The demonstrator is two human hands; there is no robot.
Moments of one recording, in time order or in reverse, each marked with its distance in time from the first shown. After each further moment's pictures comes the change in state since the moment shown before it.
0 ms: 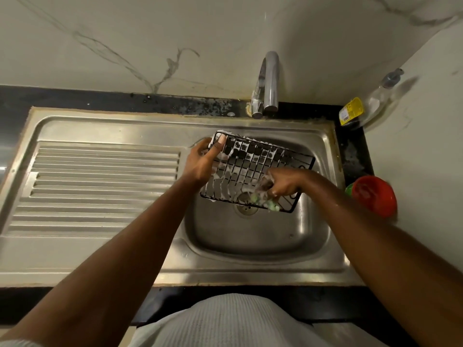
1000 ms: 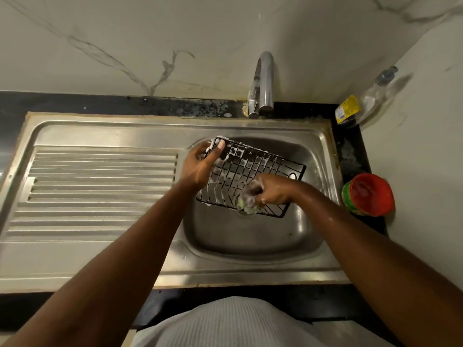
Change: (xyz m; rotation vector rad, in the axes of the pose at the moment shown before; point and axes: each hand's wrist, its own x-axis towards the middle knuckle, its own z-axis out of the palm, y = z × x) left_hand -0.004 -0.005 -0.001 0.070 0.008 0.024; right_hand -0.003 -0.013 0.027 0.111 0.075 -0.143
